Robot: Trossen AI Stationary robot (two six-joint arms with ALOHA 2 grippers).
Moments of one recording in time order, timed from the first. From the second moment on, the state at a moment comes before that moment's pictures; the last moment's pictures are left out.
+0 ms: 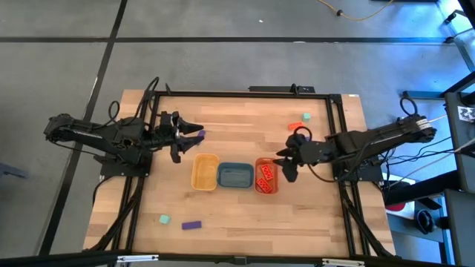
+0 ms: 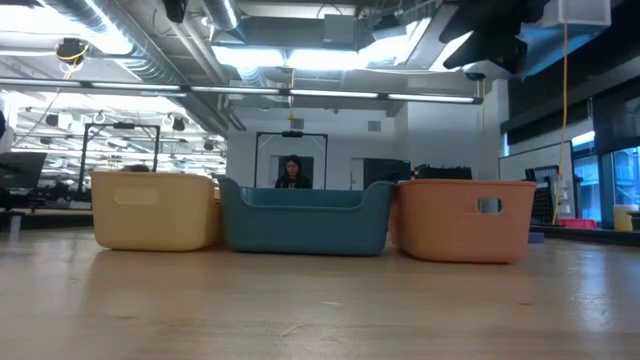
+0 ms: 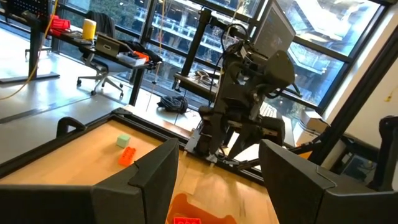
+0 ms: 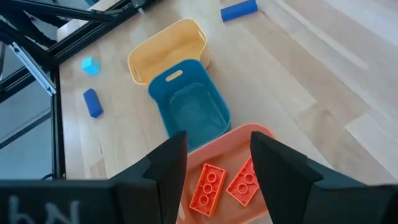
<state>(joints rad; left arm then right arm) -0.14 0.75 0.68 0.18 -0.35 -0.36 0.26 1.12 0.93 -0.52 0.32 0.72</state>
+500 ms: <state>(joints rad) -0.14 0.75 0.68 0.16 -0.34 -0.36 0.26 0.95 0.92 -0.57 0.46 0.59</state>
